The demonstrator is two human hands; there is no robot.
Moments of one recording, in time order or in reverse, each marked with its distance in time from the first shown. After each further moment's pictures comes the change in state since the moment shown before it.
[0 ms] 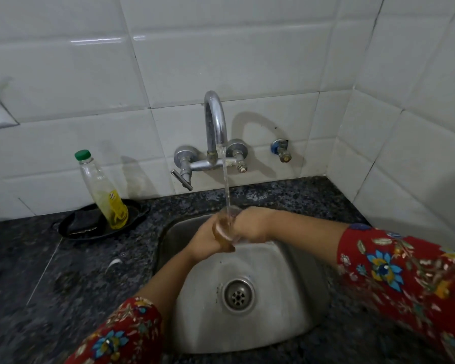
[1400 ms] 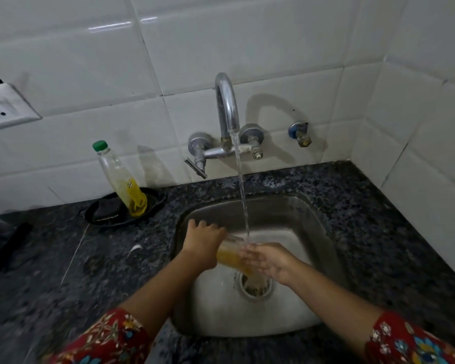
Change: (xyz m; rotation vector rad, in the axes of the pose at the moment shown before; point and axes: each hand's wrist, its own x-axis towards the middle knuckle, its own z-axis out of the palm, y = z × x) left_hand -0.040 0.014 -0.014 1.409 -0.205 -0.171; right_hand -0.003 -0.073 0.080 2.304 0.302 0.697
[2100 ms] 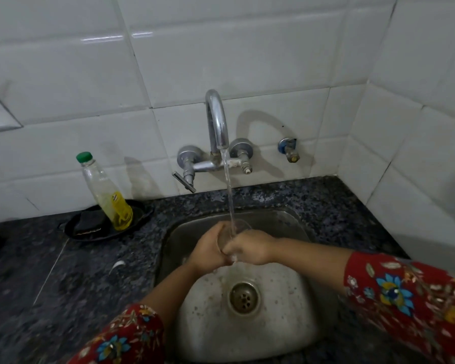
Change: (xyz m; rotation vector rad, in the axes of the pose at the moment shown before) left_hand 0.040 0.019 0.021 -1.285 0.277 0.067; right_hand 0.029 -0.067 -0.005 -1.858 -0.310 -0.689
